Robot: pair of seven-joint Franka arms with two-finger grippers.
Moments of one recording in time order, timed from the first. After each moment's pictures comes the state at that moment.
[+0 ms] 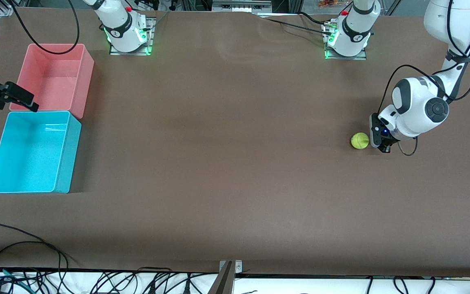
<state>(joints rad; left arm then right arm) 0.09 0.36 0.03 -2.30 -0.02 2.59 1.72 0.01 0.03 -0.07 -1.60 0.05 1.66 0.03</state>
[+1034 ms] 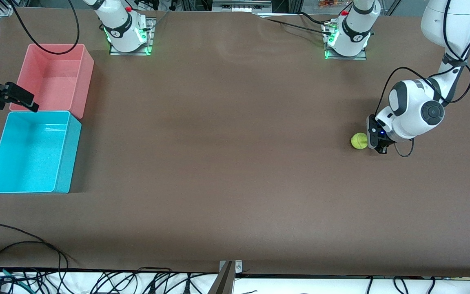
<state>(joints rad) 0.07 0.39 0.03 -2.29 -0.02 2.59 1.71 0.01 0.03 -0.07 -1.60 0.05 1.66 0.03</state>
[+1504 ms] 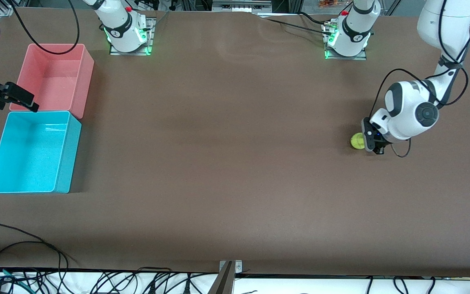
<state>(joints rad) 0.04 0.40 0.01 -2.28 -0.03 2.59 1.55 0.01 0.03 -0.07 -1.60 0.05 1.66 0.03</state>
